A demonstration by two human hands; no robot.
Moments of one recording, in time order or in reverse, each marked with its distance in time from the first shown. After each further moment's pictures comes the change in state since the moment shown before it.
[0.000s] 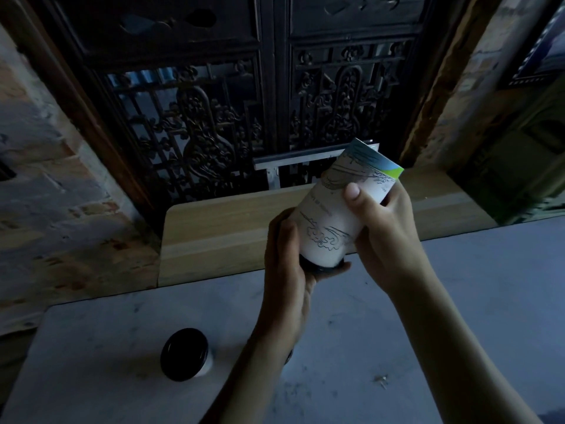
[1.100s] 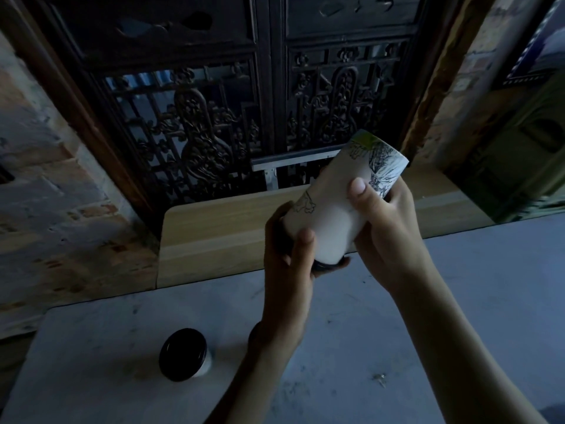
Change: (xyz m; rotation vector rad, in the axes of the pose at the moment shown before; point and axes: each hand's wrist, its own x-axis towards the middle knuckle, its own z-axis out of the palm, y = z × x) left_hand -0.012 -0.001 0.004 0.049 -0.034 0.177; right_hand -0.007 -0.012 0.002 -0.001 -0.018 -0.030
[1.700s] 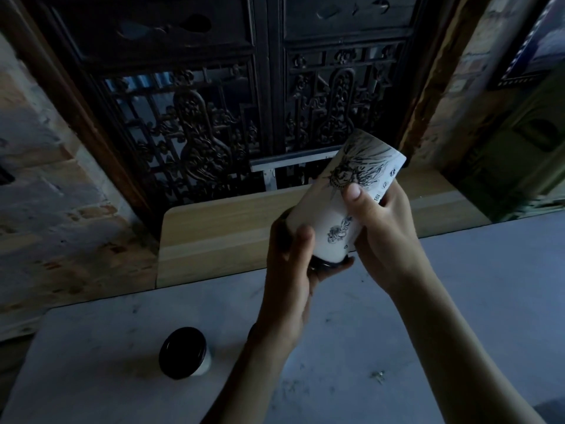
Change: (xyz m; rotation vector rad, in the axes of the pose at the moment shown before) left_hand -0.006 0.004 0.001 -0.069 -0.081 -0.112; right_hand -0.007 0.002 -0.005 -0.007 -0.026 0.026
